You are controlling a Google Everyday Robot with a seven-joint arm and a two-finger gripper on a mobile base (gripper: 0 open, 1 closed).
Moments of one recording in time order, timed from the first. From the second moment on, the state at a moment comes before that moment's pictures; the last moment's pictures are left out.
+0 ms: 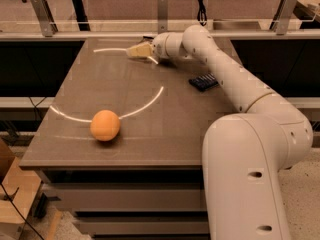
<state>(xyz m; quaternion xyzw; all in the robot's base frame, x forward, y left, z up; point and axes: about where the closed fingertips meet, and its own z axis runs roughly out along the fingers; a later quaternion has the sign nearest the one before) 0.909 0.045 0.839 -0.32 0.73 0.25 0.55</state>
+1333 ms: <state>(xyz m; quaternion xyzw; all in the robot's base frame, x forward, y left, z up) 0.900 0.041 0.853 -0.34 0.72 0.23 0.55</state>
